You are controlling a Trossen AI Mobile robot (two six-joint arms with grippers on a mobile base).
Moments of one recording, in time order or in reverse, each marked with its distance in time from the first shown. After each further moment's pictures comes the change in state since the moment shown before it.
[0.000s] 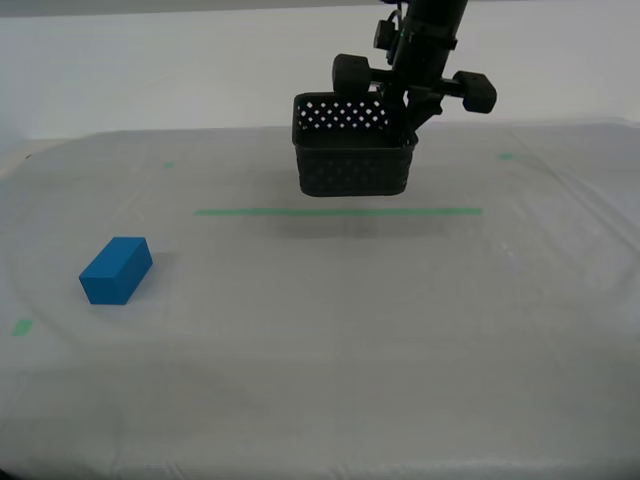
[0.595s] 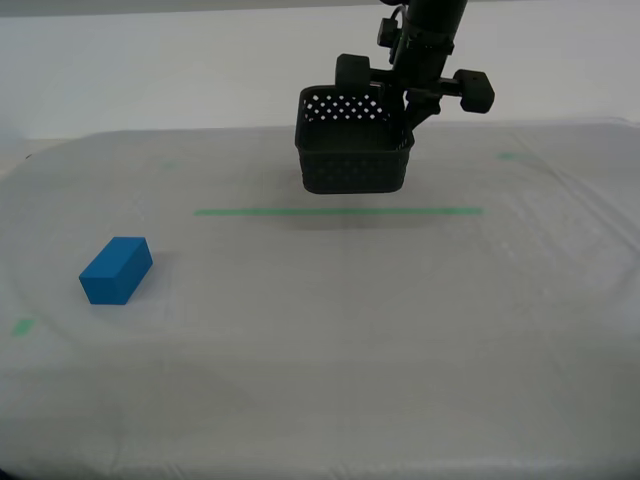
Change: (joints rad) arm 0 -0.010 0.004 -0.015 0.085 0.074 0.024; arm 1 0.000 0.000 0.000 0.000 0.000 0.000
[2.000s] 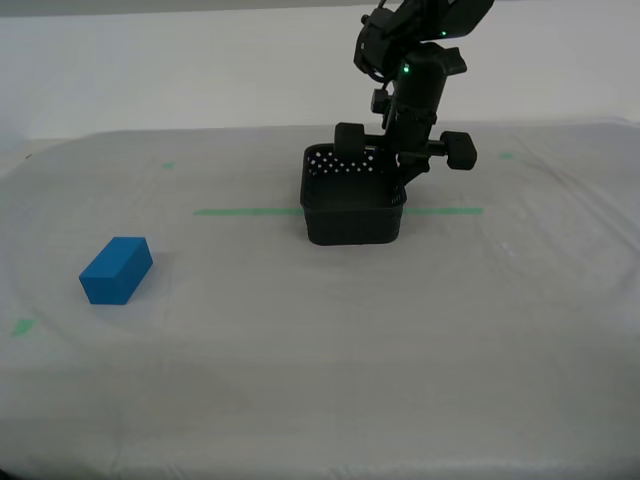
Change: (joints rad) arm 0 -0.016 0.197 -0.002 0.137 0.004 -0.018; arm 1 0.000 0.000 0.000 -0.005 0.000 0.000
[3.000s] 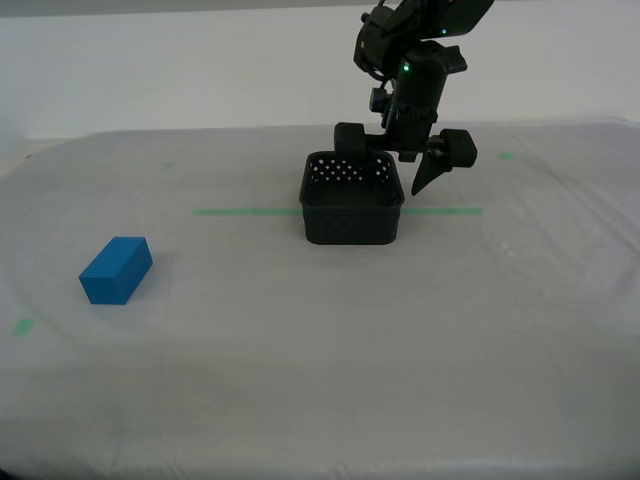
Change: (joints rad) arm 0 0.002 -0.001 0.000 -0.002 0.003 -0.035; arm 1 0.000 0.000 0.000 0.000 0.000 0.000
